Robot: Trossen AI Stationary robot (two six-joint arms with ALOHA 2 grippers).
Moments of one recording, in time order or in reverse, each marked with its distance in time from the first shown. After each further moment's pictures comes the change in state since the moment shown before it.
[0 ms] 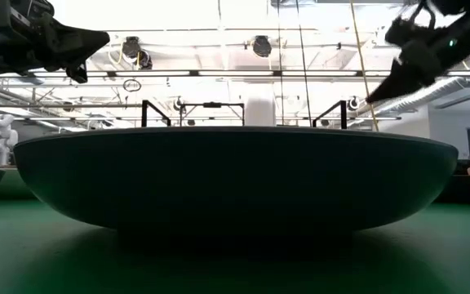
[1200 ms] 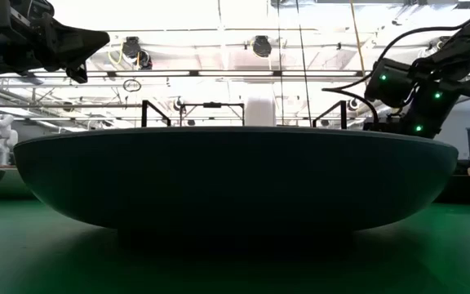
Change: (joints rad) left arm 0.000 0.000 0.000 0.000 0.000 0.000; right arm -0.400 0.571 -0.130 0.234 0.000 -0.140
